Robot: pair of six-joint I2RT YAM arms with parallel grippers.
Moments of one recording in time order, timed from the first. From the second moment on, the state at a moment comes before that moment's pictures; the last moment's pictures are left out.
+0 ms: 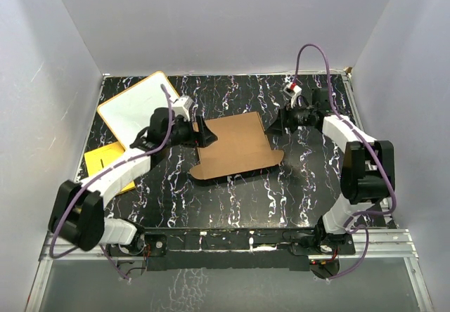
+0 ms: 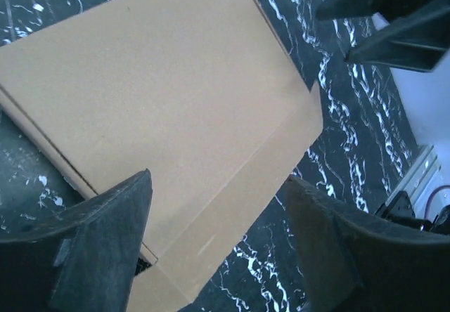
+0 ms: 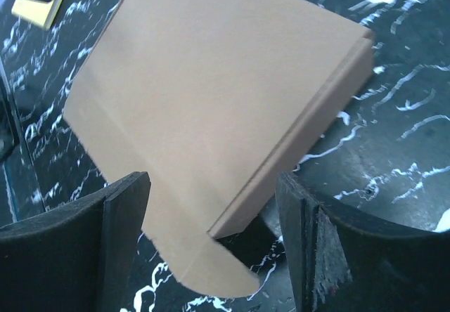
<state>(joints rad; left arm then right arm) -0.45 1.40 0.88 -0.01 0.39 -0.45 0.03 1.65 1.12 -0.30 -1.00 -0.26</state>
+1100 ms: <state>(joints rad) -0.35 1.51 0.48 0.56 0.42 -0.92 -0.09 2.04 1.17 -0.13 -1.21 0.10</state>
